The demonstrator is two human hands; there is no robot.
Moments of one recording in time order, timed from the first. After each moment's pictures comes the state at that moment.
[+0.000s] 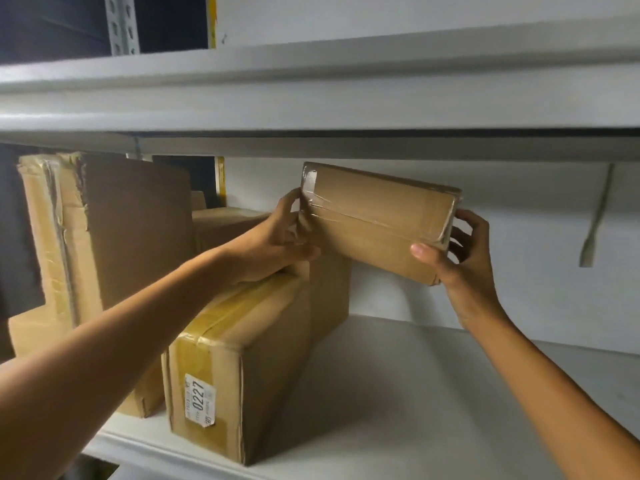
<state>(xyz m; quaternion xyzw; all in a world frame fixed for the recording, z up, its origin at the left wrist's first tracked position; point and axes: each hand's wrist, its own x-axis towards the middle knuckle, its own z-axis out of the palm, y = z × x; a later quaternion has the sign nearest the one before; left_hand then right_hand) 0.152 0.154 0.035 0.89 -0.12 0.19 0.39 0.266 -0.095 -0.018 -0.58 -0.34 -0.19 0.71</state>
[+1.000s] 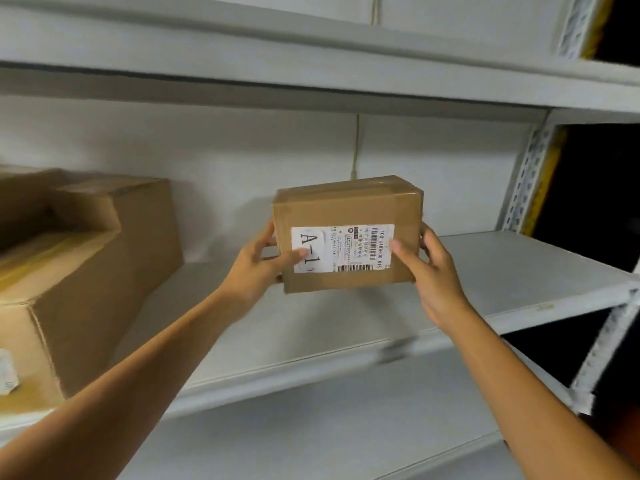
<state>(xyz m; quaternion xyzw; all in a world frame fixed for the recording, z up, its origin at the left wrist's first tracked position) 0.168 -0.056 -0.073 0.69 -0.23 0.05 0.68 0.138 -0.317 -0.083 -0.69 -0.10 -0.25 0.67</state>
